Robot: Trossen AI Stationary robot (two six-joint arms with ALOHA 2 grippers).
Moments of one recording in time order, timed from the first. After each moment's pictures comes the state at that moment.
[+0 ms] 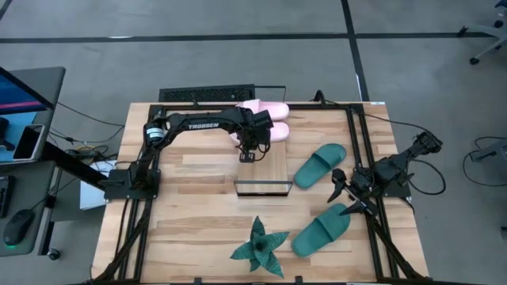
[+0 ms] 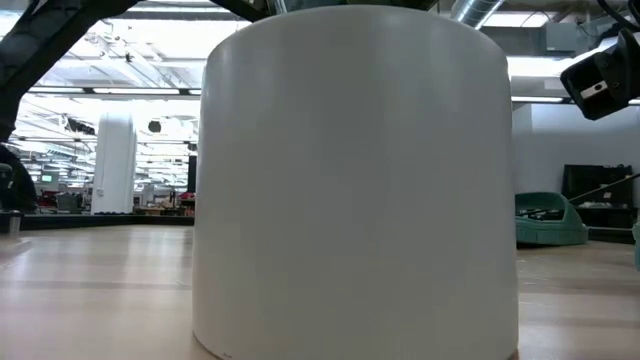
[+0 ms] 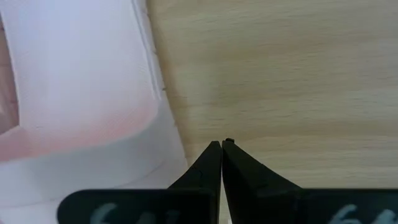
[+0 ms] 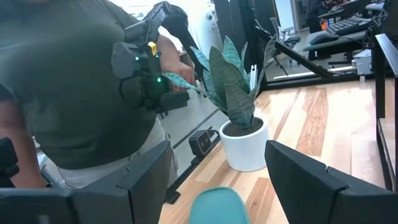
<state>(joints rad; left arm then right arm) 0.30 2.10 1.79 -0.98 0.02 0.41 0.55 0.02 0.01 0.02 -0.08 0.26</state>
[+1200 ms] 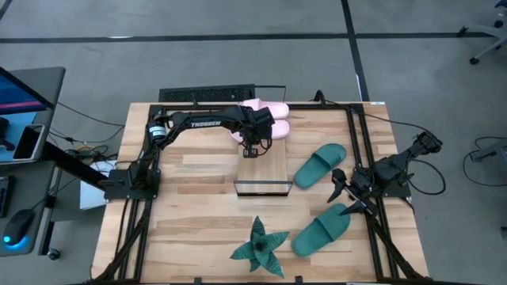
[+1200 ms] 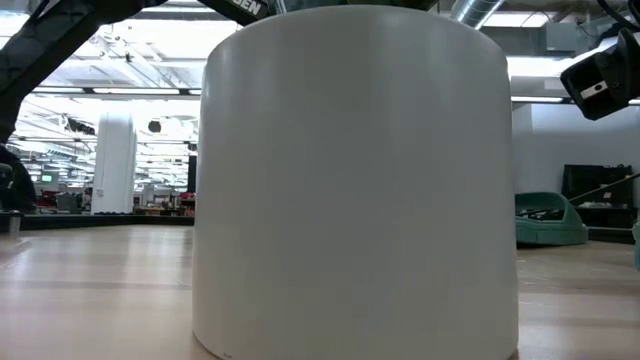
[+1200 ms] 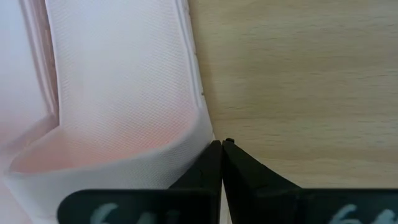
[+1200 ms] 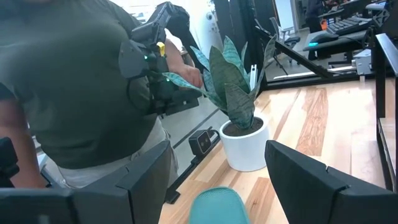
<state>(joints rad) 0.34 2.13 1.79 -0.88 -0.09 0.41 0.55 0.02 0.01 0.02 -0.08 0.26</state>
